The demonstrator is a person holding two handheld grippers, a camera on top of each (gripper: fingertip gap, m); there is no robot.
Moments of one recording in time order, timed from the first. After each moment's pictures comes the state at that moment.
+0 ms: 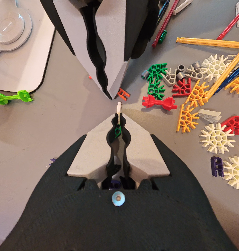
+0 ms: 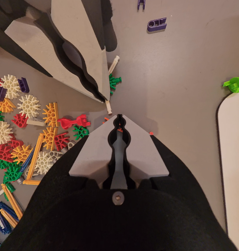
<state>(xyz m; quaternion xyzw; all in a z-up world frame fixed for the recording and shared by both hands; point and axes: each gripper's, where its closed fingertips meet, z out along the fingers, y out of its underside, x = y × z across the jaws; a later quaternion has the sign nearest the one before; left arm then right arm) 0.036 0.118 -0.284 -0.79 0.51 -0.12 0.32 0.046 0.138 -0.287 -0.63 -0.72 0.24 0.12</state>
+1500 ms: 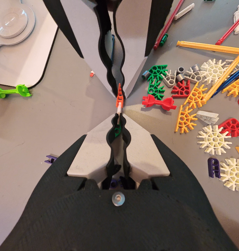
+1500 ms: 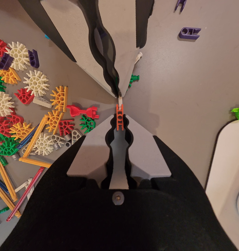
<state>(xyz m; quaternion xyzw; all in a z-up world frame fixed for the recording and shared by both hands) 0.034 0.117 -0.284 -0.80 0.49 -0.13 0.33 0.052 0.124 -0.285 -0.55 -0.81 0.21 0.09</state>
